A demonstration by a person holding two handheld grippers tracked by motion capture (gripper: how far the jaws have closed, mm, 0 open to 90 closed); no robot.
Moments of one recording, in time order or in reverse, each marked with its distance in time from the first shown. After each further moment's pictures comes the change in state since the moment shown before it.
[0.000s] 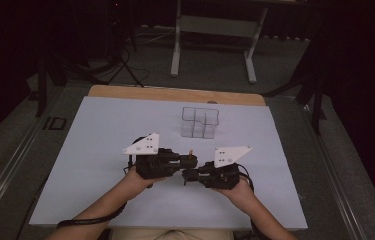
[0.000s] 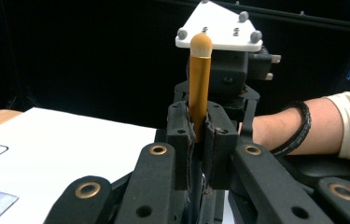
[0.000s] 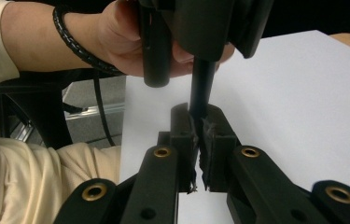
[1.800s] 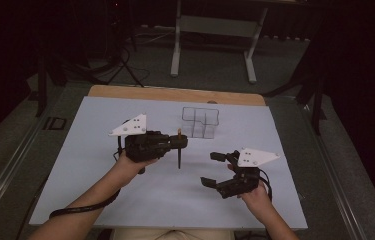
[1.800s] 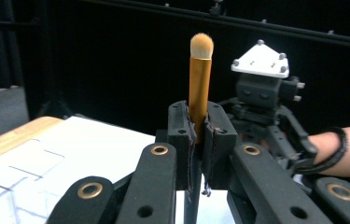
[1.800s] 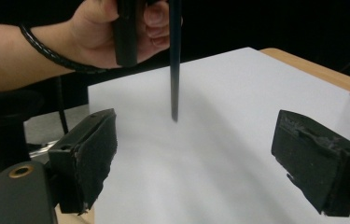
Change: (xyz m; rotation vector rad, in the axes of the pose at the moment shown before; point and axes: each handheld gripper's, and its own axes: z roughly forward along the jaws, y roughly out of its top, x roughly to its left) left arm 0.021 0.030 -0.027 -0.041 0.090 -0.022; right arm 0.010 -0.013 -0.046 -0.115 -0.225 0.083
